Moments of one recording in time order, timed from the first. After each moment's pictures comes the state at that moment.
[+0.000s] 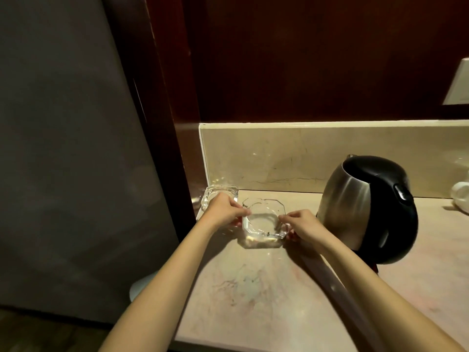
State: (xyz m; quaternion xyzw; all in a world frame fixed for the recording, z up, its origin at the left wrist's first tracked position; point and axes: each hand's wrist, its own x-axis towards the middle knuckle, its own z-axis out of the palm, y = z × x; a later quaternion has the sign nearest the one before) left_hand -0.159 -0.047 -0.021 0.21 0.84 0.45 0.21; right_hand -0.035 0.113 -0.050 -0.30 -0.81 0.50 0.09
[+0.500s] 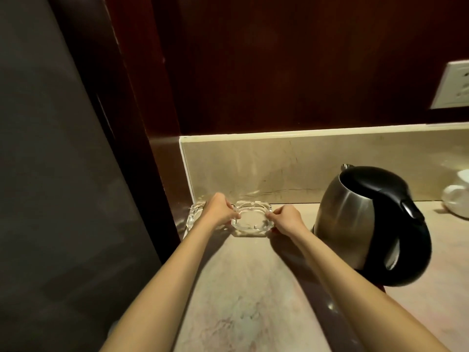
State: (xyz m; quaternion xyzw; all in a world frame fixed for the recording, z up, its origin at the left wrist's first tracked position) left_hand -0.208 0.001 -0.013 0.24 0.90 0.32 0.14; right_hand -0.108 0.140 -0.061 -0.37 -0.81 0.44 0.13
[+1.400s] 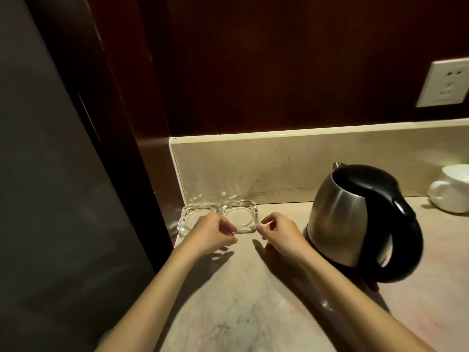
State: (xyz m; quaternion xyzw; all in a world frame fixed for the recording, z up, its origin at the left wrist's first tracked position) left_hand -0.183 -0.035 -0.027 0.34 0.85 0.35 0.20; right_hand -0.073 0.114 -0.059 -0.30 -0.85 0.42 0.14
